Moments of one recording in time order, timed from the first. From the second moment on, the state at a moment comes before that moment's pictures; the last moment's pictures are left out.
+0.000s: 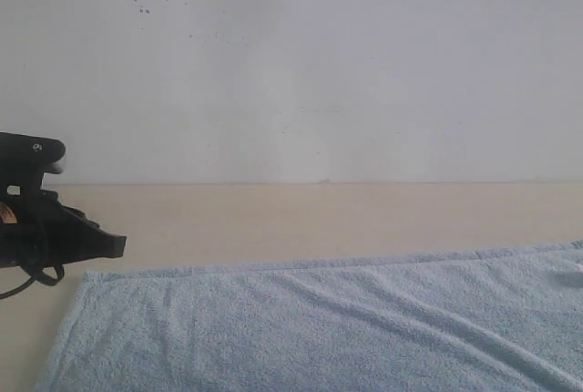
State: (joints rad) left arm -0.19 1.64 -0.77 -0.03 -0.13 0.07; right arm -0.07 1.57 -0.66 -0.43 0.50 0.38
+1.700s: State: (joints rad) left arm 0.00 0.05 -0.25 -0.10 0.24 0.00; right arm 0.32 0.14 -0.27 -0.66 0.40 0.42
